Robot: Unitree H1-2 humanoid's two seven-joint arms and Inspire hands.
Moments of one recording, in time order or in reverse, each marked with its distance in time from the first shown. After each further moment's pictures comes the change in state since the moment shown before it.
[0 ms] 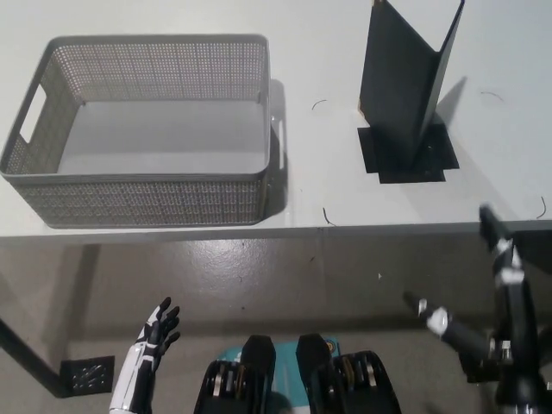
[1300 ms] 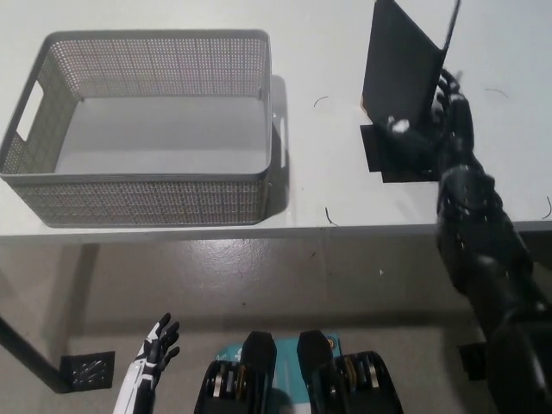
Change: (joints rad) left_arm 0.025 -0.003 0.002 0.067 -0.004 -0.088 -0.006; right_arm -0.992 -0.041 -0.267 1.367 0.191 0.120 -0.079
